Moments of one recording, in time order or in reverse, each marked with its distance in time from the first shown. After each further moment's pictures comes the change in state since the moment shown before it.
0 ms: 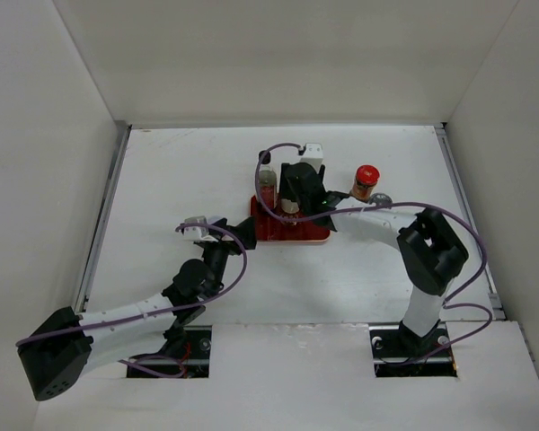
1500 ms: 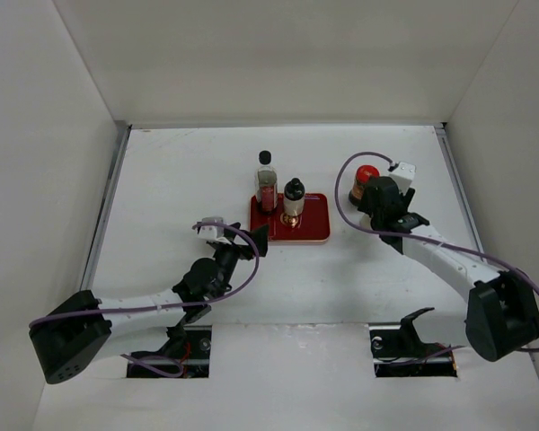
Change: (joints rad) left arm -0.026 0.154 0.000 0.081 0.100 -0.002; right arm -0.351 -0.541 -0.454 -0.209 0.092 0.003
